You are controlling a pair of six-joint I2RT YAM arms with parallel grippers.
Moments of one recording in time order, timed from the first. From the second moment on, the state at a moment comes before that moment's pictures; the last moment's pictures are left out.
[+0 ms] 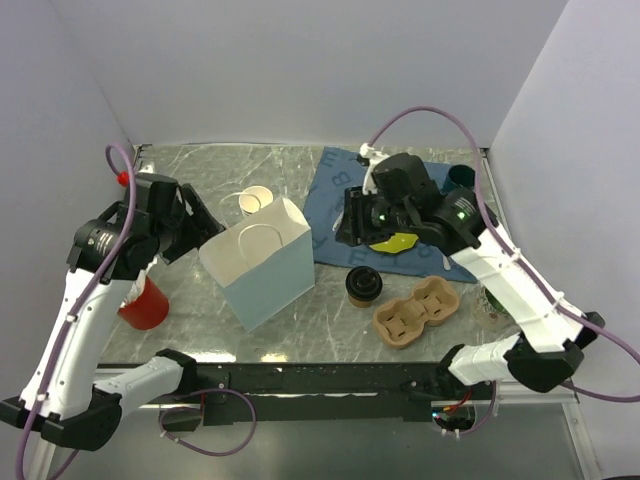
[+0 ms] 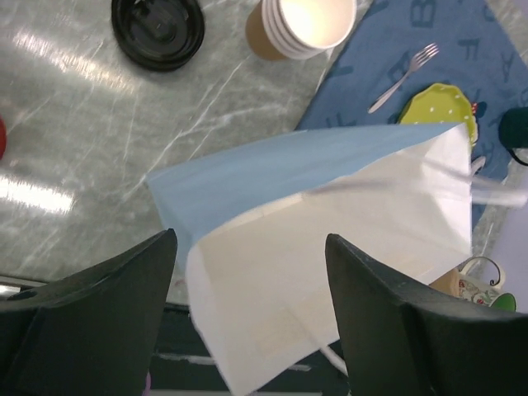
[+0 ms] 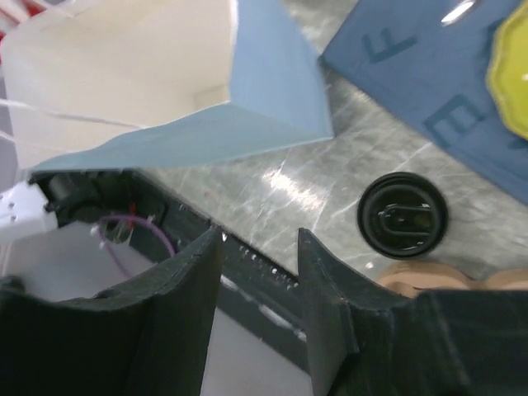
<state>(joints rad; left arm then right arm) -0.35 1.05 1.51 -1.23 -0.17 -0.84 0.77 1.34 1.69 -1.07 -0.07 0.48</state>
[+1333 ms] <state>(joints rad) -0.35 0.93 1.26 -1.22 0.03 -0.78 0.41 1.17 0.99 -1.21 0.02 0.38</state>
